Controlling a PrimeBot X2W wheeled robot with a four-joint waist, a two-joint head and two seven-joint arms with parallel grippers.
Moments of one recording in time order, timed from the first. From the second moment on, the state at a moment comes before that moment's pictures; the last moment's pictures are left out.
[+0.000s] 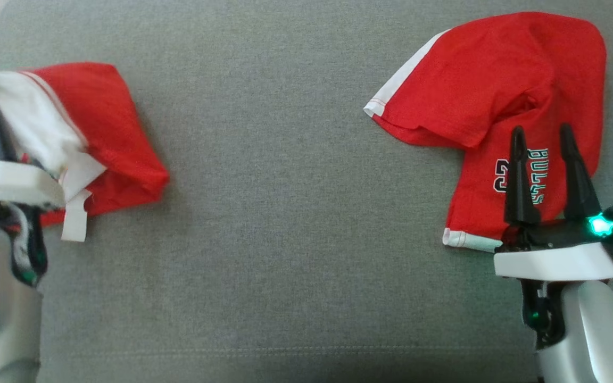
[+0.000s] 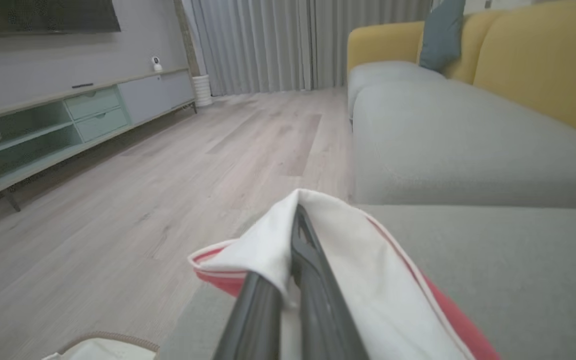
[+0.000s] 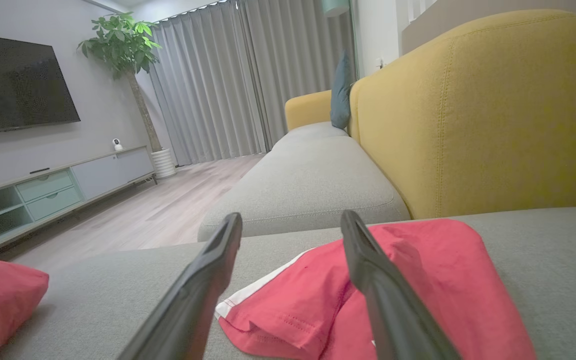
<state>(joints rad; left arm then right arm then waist) -0.46 0.30 0.00 0.38 -0.24 0.13 -0.22 -0.15 -0.04 0.03 0.04 0.21 0.12 -0.26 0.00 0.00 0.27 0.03</state>
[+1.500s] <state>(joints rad) -0.22 0.28 -0.03 0.07 -0.27 0.25 -0.23 -0.10 -0.04 0.02 0.06 0.22 0.12 -0.26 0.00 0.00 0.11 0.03</state>
